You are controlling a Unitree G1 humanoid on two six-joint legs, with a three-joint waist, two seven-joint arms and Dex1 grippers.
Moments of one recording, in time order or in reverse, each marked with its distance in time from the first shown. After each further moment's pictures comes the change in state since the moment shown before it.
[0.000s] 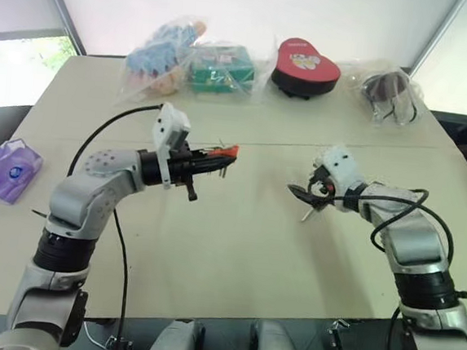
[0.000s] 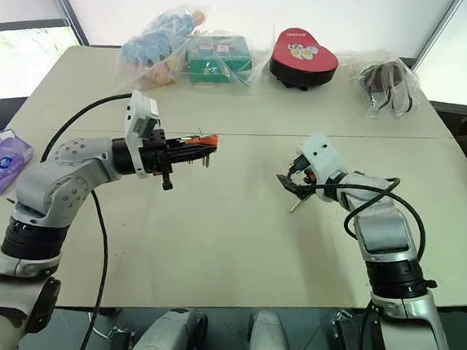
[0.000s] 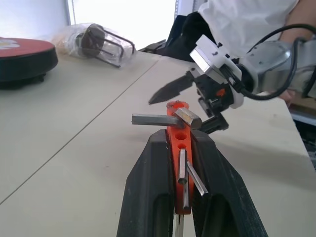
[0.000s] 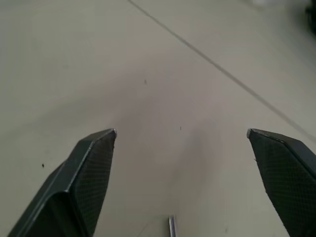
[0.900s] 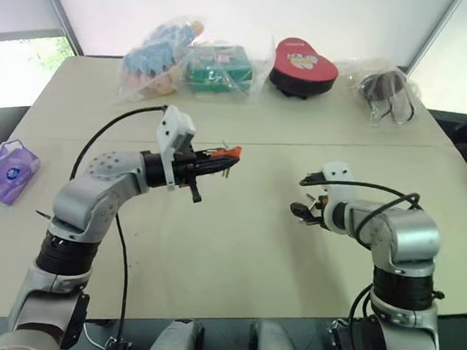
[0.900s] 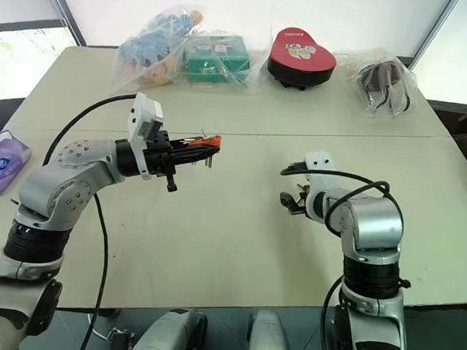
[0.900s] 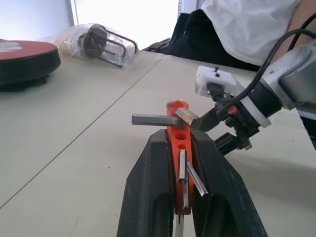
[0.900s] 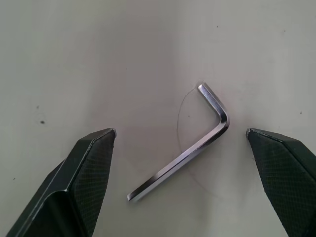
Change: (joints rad) left arm 0.004 -0.010 -0.018 -0.028 0.015 -0.012 0.029; right arm -0.077 0.204 -0.087 -0.154 0.065 0.690 -0.399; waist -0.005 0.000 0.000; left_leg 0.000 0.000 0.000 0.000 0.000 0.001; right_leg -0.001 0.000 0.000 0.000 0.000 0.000
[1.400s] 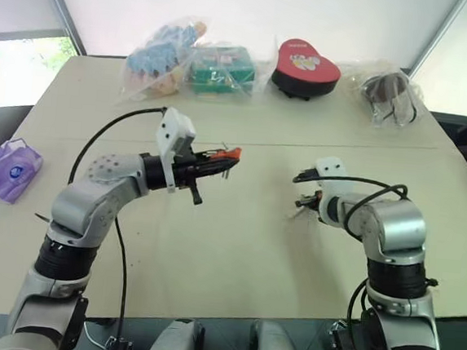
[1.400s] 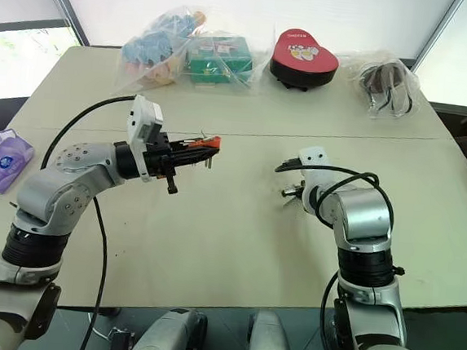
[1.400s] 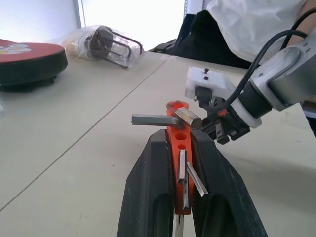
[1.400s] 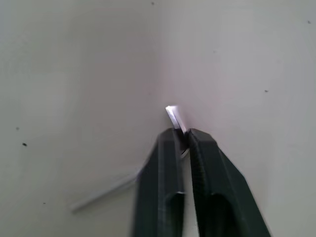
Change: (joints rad) left arm 0.023 0.001 0.000 -0.037 0.000 0.000 0.032; right arm -0.038 -0.036 0.050 0.059 0.000 -0.012 -0.032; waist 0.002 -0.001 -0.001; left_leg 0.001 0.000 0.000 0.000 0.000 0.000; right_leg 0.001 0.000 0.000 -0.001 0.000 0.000
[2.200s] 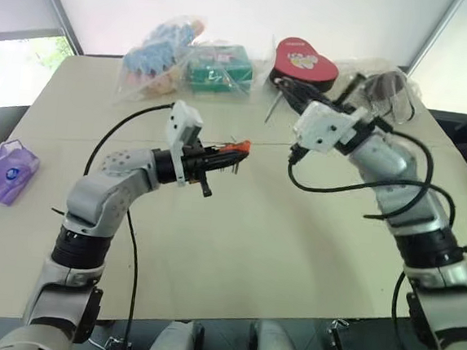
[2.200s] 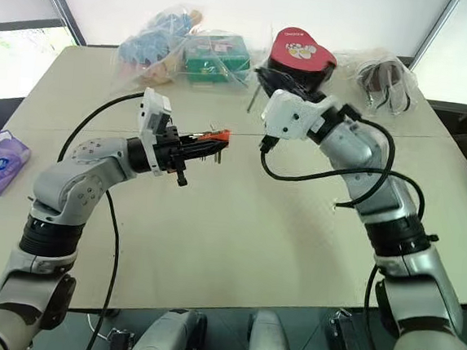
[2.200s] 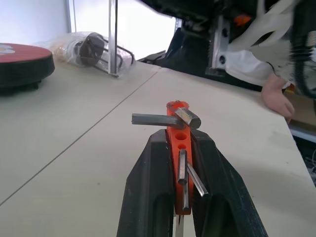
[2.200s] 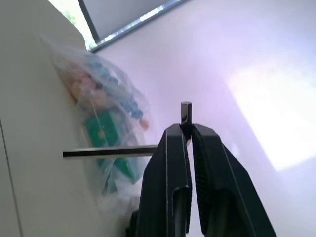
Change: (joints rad) left arm -0.081 -0.071 -0.002 0.097 -0.022 0.024 -0.024; right arm -0.196 -0.283 0.254 0.343 -0.353 -1.980 0.178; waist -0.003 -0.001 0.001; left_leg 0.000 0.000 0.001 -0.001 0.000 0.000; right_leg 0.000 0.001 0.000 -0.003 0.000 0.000
